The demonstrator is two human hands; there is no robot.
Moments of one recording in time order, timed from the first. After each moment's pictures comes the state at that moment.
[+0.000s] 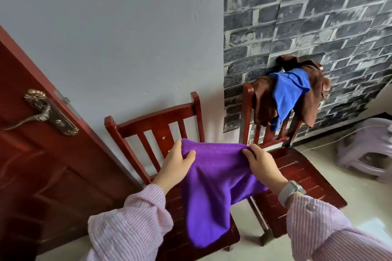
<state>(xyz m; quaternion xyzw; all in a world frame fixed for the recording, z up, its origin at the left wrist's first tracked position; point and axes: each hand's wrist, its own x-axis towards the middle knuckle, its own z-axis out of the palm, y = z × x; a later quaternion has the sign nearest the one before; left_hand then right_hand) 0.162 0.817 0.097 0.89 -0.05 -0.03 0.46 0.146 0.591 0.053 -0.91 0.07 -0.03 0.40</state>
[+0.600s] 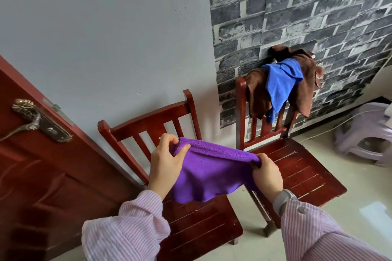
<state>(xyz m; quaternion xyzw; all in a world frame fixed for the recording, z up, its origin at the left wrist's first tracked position) 0.152 0.814 0.105 0.89 -0.10 0.19 0.40 0.121 0.584 0.009 -0.88 0.27 -0.01 0.39</state>
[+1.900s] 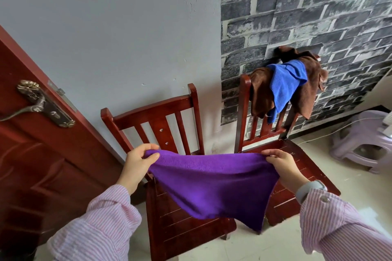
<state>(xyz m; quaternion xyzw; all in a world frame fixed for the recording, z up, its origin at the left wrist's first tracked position) 0.154 0.889 0.080 0.86 0.07 -0.03 0.51 0.132 0.535 0.004 -0.70 0.30 0.01 0.65</state>
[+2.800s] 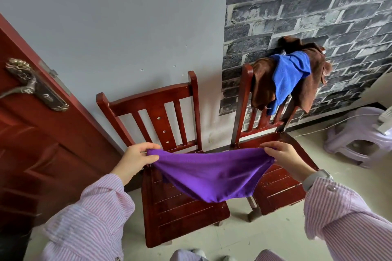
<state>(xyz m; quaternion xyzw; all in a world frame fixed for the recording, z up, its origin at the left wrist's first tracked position) 0.153 0.902 0.063 0.85 0.06 -0.15 0.50 0.125 0.521 0.021 -0.81 0.19 0.09 0.55</state>
